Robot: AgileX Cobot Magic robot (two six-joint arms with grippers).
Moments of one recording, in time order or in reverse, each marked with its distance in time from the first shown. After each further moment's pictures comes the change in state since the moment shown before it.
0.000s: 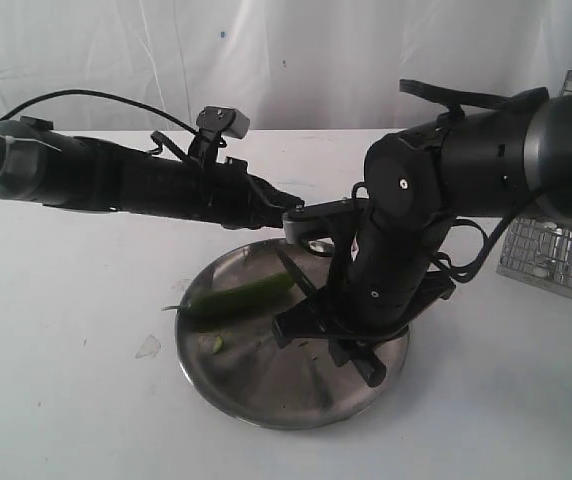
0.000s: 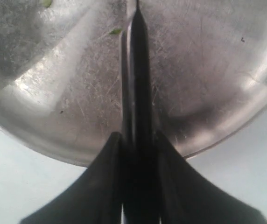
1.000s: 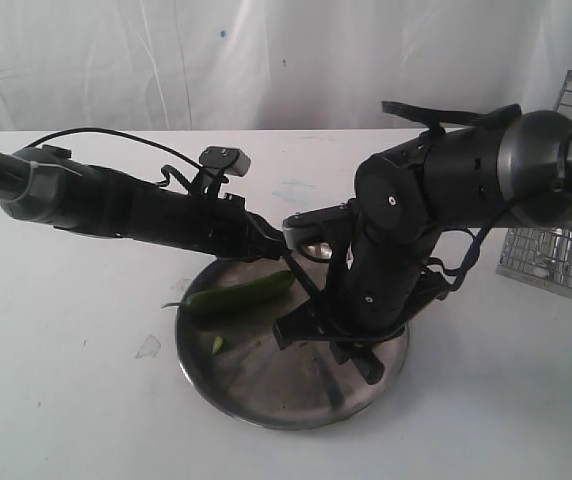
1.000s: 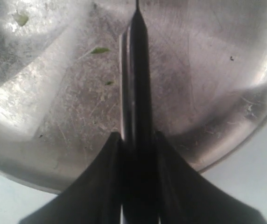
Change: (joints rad) left arm 0.000 0.082 0.002 0.051 -0.035 -0.055; right arm 0.000 0.048 0.000 -0.056 -0.058 0.040
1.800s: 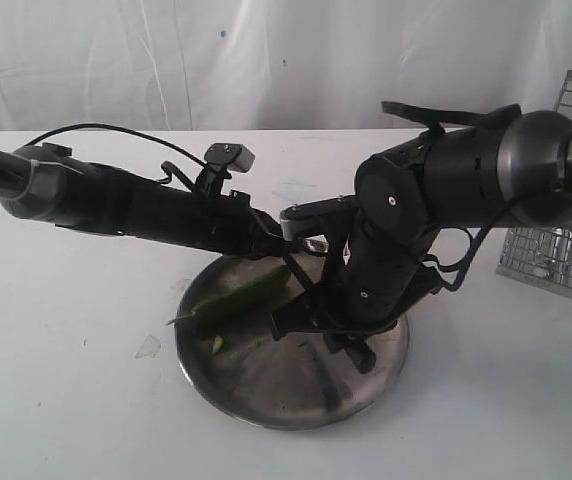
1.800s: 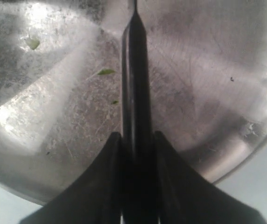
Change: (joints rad) left arm 0.000 0.000 -0.007 -0.002 0.067 0.000; right arm 0.000 0.000 0.000 -0.001 -0.054 0.006
